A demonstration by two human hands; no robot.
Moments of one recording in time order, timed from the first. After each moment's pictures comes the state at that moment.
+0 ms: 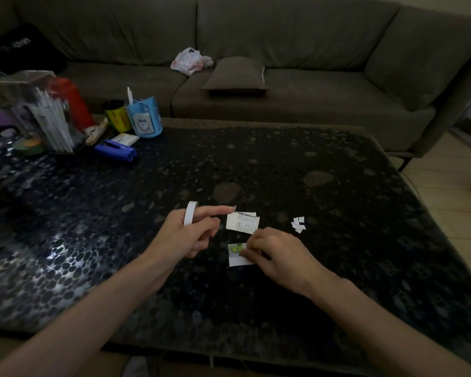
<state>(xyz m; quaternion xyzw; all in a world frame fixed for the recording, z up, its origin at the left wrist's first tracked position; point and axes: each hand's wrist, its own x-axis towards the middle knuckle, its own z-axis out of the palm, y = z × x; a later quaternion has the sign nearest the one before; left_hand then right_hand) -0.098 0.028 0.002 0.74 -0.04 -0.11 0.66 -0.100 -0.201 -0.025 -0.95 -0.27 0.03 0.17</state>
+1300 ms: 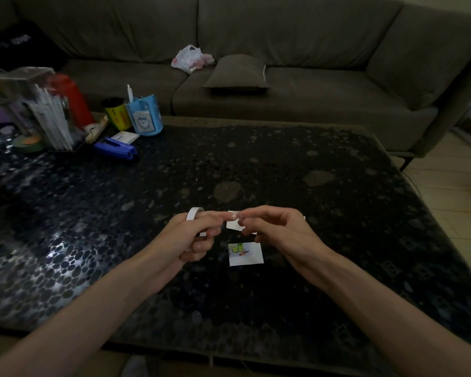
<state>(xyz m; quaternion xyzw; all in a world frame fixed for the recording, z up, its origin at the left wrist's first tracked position) -0.092 0.033 -0.009 0.67 -0.01 -0.21 0.71 -0.088 -0.193 0.000 -0.73 -0.03 0.15 0.67</state>
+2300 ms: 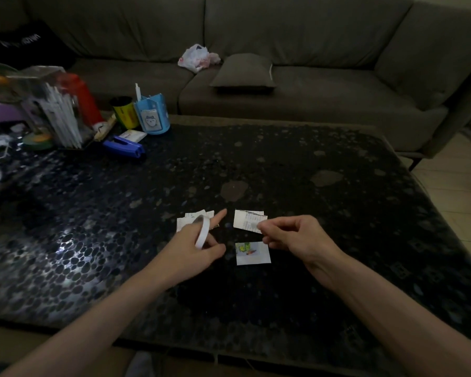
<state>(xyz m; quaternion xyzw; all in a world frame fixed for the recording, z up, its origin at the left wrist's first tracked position) -0.112 0.037 -0.010 0.88 -0.05 -0.12 0.46 -0.081 -0.201 -0.017 -0.75 0.12 0.15 0.63</state>
